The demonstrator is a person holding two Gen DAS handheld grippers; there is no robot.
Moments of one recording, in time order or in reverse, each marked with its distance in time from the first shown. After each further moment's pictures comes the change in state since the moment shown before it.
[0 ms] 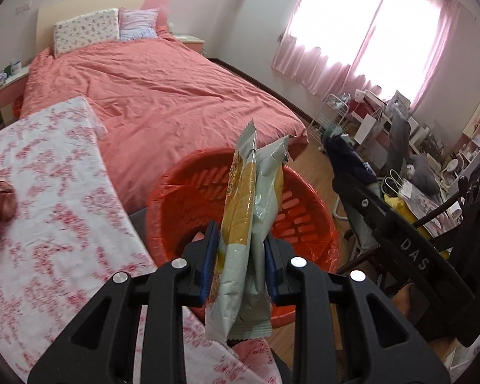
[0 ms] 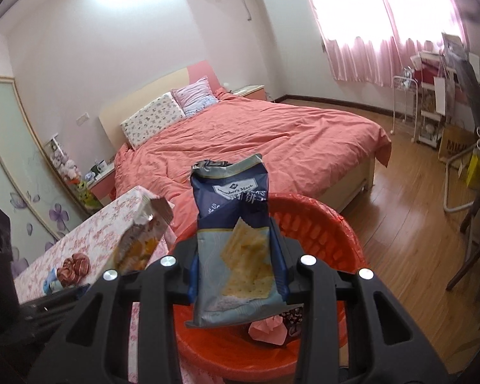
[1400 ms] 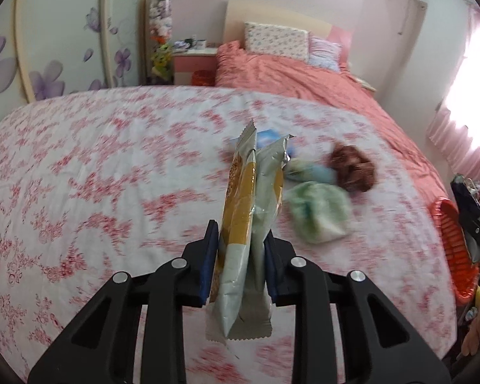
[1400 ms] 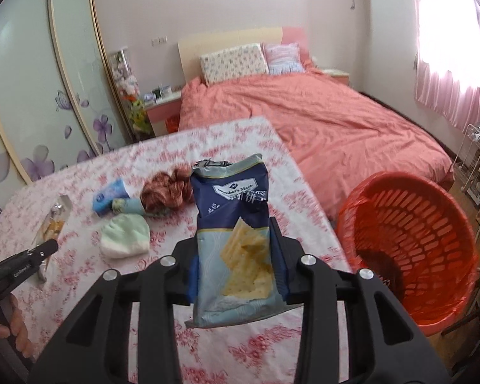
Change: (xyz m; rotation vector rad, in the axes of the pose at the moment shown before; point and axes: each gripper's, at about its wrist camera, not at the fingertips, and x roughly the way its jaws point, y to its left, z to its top) left arm -0.202 0.256 -0.115 -0.395 -0.157 0.590; right arm 0.005 0.236 -0.090 -0.371 0.156 0.168
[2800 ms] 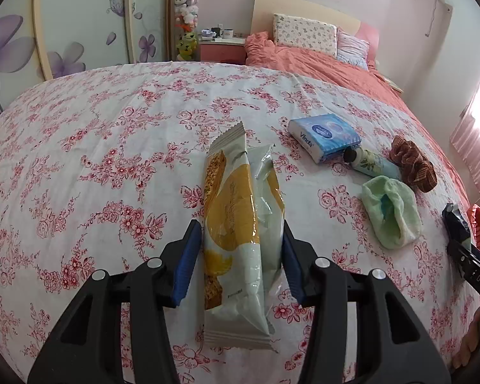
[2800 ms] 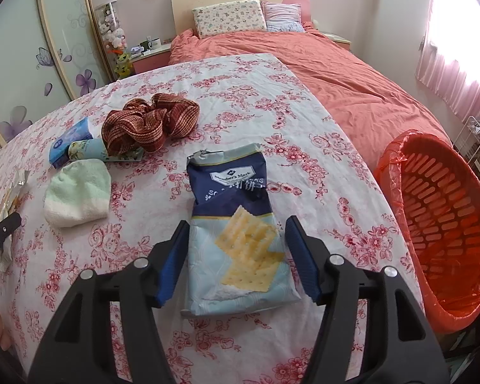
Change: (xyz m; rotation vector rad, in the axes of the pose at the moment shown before) left arm 0.046 0.053 -0.012 -0.067 0.039 0.108; right arm 0.101 0.029 -0.039 -0.051 0.221 -0.080
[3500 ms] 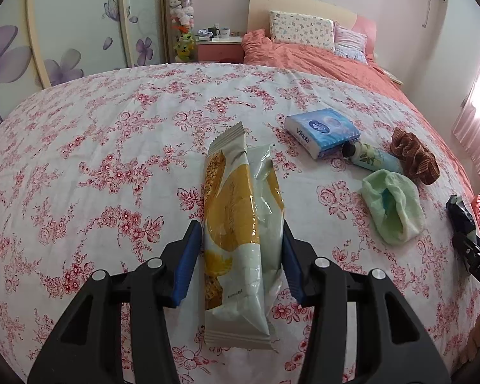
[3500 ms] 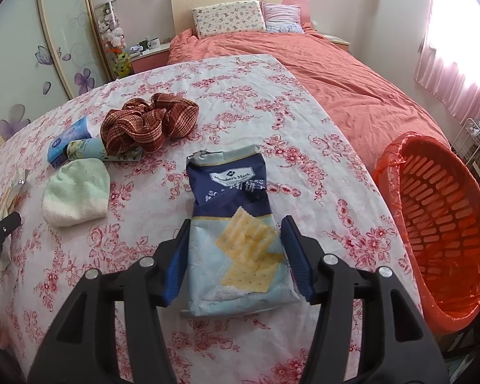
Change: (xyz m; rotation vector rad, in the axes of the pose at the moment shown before) left arm 0.003 -0.006 0.003 0.043 0.008 0.021; right arm -0.001 0.001 0.002 -0.004 -0.001 -0.011
